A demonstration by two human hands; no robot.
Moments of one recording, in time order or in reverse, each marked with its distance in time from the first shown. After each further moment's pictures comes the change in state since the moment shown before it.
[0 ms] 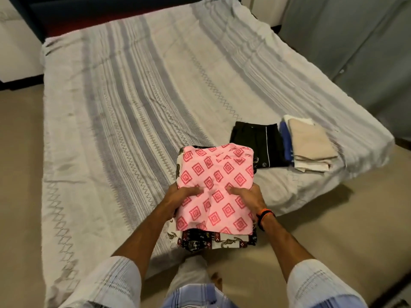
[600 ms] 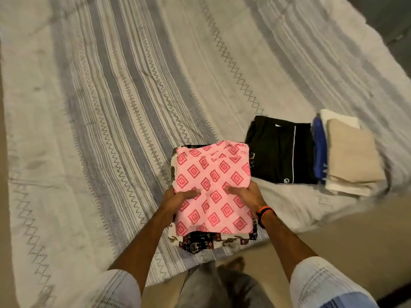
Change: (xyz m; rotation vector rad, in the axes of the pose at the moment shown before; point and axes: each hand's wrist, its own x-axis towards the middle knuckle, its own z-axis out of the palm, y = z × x) left_hand 0.176 0.022 -0.017 -0.114 0.098 -0.169; right_hand 0.198 -0.027 0.029 -0.165 -0.156 0.157
